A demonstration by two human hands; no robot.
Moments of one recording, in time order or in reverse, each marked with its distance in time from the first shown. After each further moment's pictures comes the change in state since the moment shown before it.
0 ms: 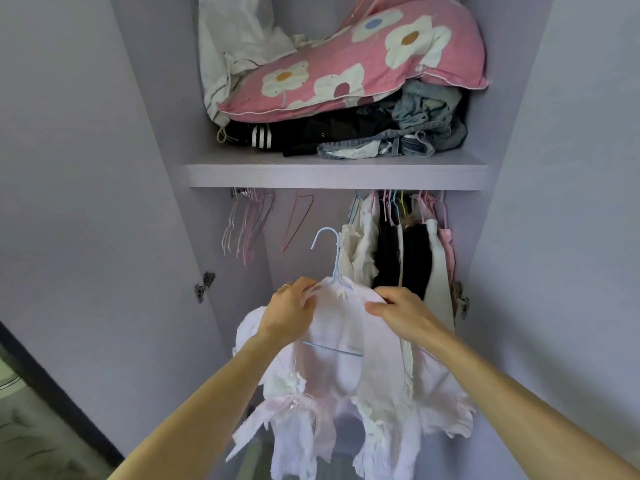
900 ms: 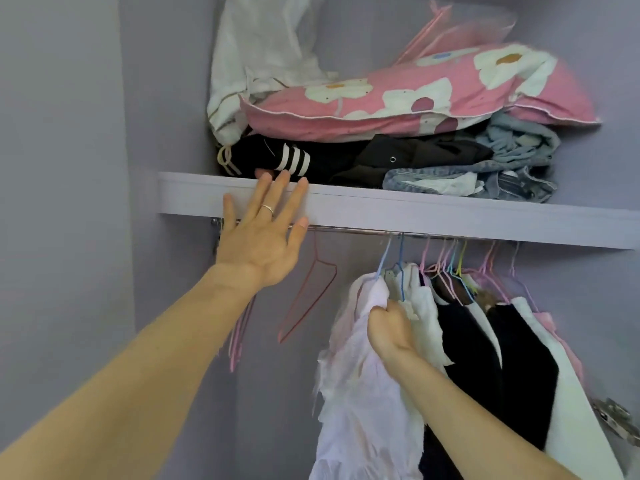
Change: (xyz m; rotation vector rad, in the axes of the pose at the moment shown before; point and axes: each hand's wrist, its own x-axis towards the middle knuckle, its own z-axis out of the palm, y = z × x) left_hand 0.285 -0.141 -0.080 0.459 0.408 0.395; right_hand 0.305 -0.027 0.146 0.220 0.658 0.091
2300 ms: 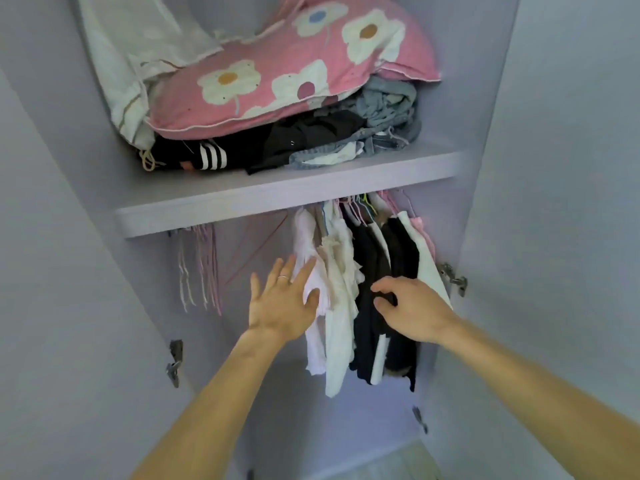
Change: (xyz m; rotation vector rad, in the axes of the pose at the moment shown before) left_hand -0.085 0.101 -0.078 -0.168 -0.602 0.093; right_hand -0.128 -0.065 -0.197 -0.701 -0.278 -0.134
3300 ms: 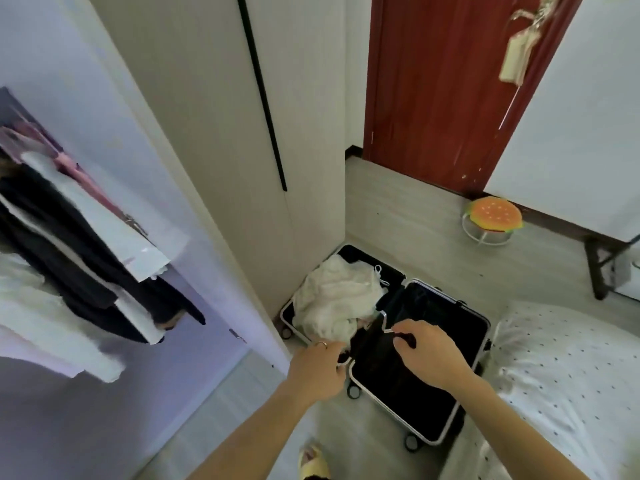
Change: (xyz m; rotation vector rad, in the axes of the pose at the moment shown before) left_hand -0.212 0.519 0.306 -0.057 -0.823 0.658; right_hand -0.458 0.449 -0.033 0.219 -0.030 0.846
